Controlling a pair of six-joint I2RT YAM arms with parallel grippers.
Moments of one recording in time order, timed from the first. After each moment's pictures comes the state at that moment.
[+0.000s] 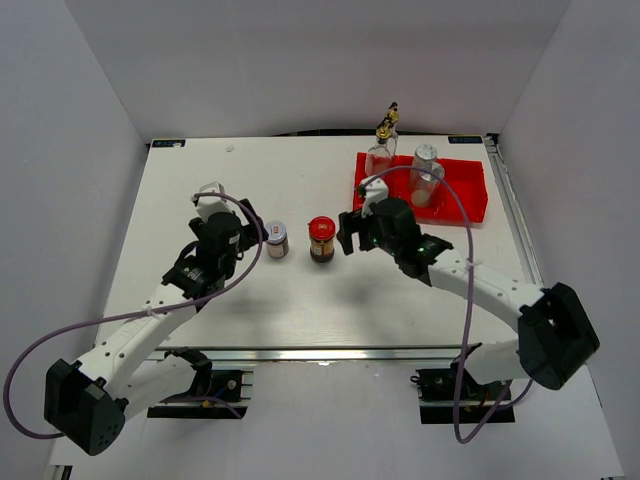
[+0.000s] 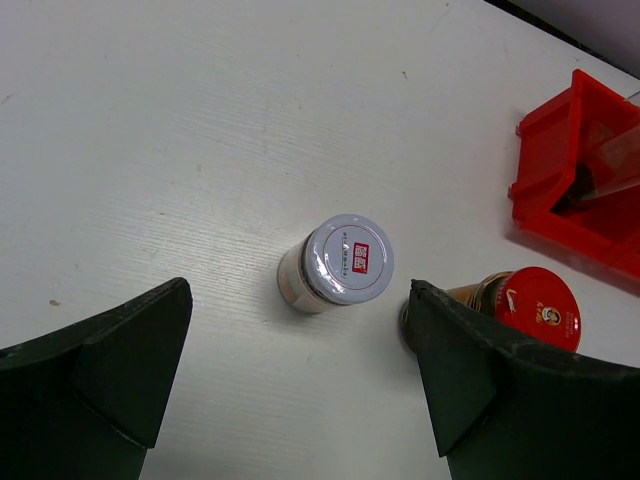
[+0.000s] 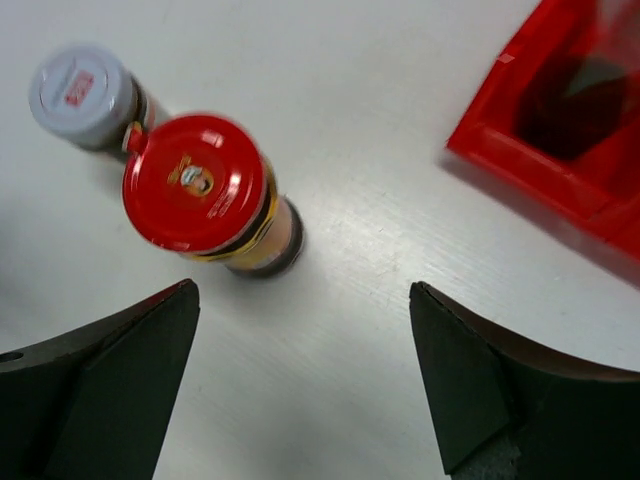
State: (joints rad) left arm -0.53 0.98 0.75 -0.21 -0.53 -0.58; right arm 0.70 1.33 0.87 0.02 0.07 0.16
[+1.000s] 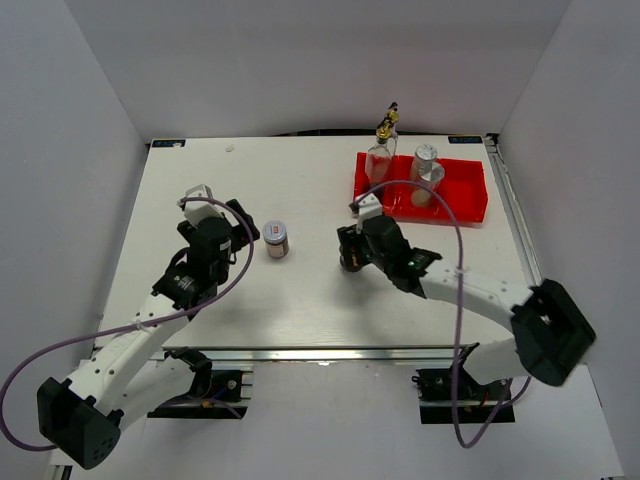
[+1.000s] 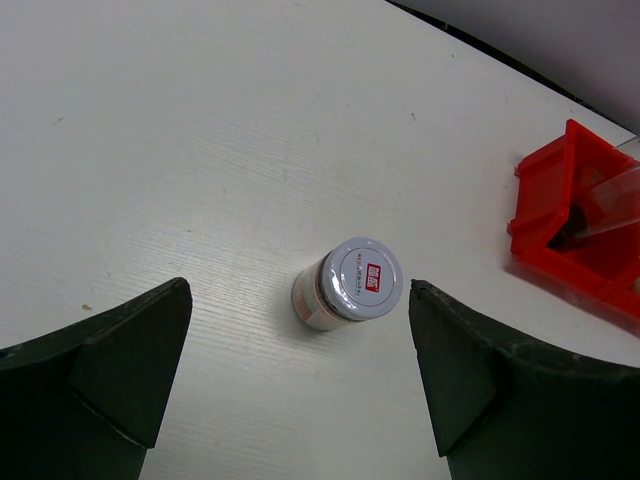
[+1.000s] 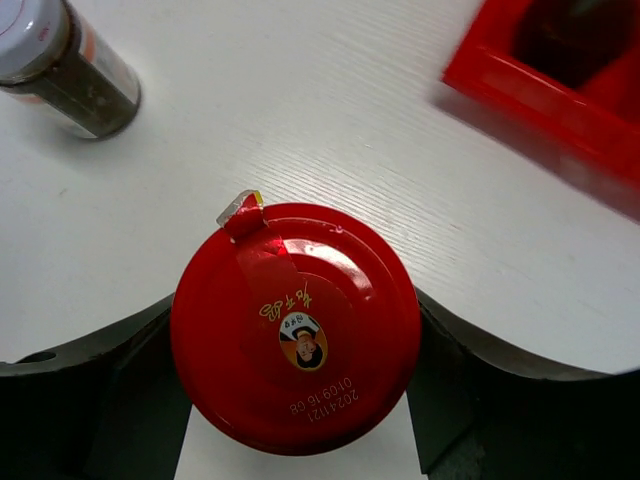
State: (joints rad) left arm -0.53 0.89 0.74 -0.23 -0.60 -0.58; right arm 0.80 1.45 0.83 0.07 0.21 0.17
